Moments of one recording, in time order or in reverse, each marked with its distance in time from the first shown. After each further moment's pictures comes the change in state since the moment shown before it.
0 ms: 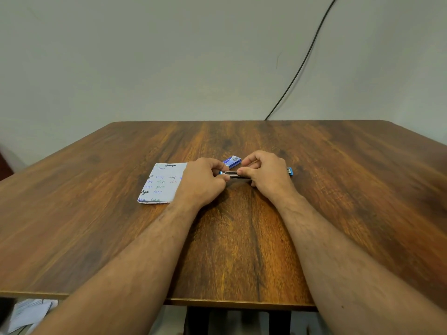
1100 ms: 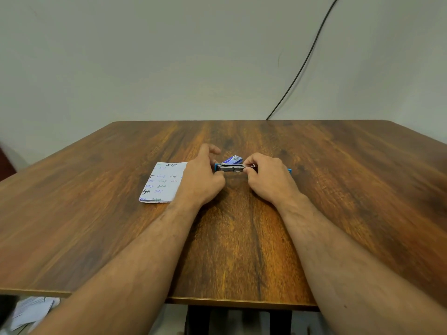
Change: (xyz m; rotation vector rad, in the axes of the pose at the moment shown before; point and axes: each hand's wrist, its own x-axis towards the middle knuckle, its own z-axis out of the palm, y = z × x) left_hand 0.000 0.000 0.000 -0.116 0.065 0.023; right_hand -0.003 0.002 0.001 -0.368 -0.019 -0.110
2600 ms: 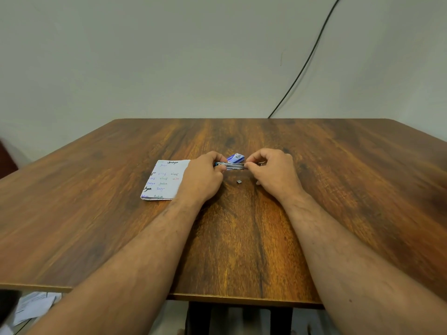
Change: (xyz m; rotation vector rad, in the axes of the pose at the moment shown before) left_hand 0.007 -0.005 0.003 0.115 -0.052 -0.074; right_hand 0.003 0.006 -0.002 0.252 0.118 0.013
